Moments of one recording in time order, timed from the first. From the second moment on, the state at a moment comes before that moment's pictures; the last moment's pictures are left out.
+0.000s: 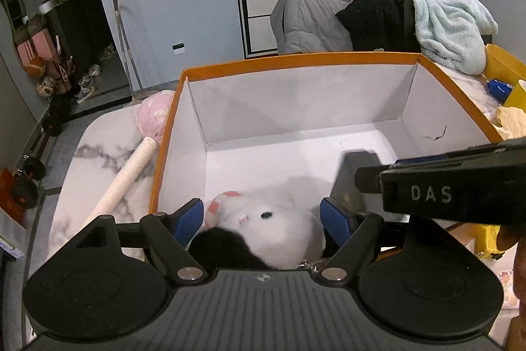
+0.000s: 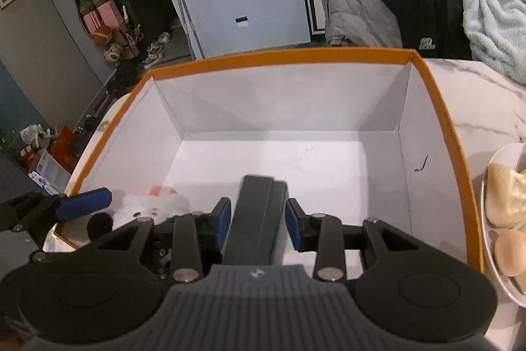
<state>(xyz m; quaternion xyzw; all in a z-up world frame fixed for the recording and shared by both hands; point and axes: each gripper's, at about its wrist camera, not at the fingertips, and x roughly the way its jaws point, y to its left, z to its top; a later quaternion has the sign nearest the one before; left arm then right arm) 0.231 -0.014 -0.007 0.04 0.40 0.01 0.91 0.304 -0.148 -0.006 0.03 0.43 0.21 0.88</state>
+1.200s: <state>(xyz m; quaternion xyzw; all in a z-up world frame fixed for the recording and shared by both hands) 0.174 0.003 0.057 0.02 0.33 0.02 0.94 0.261 -0.171 0.052 0.04 0.38 0.23 0.90</state>
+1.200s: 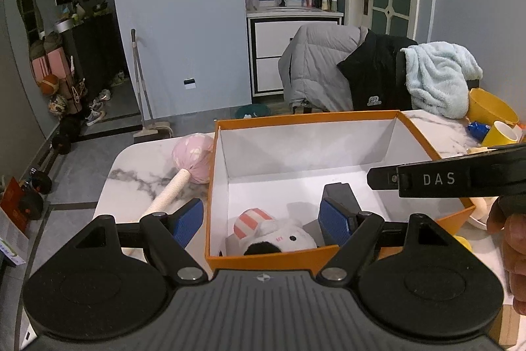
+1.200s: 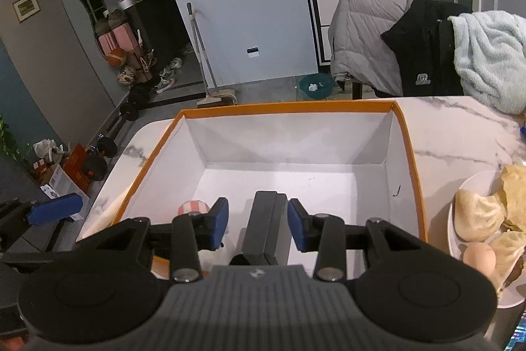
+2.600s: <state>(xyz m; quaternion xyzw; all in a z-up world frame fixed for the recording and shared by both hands) 0.034 0.016 -0.004 0.03 0.40 -0.12 0.91 0.092 -0.184 0.002 -0.09 0.40 0.30 0.86</state>
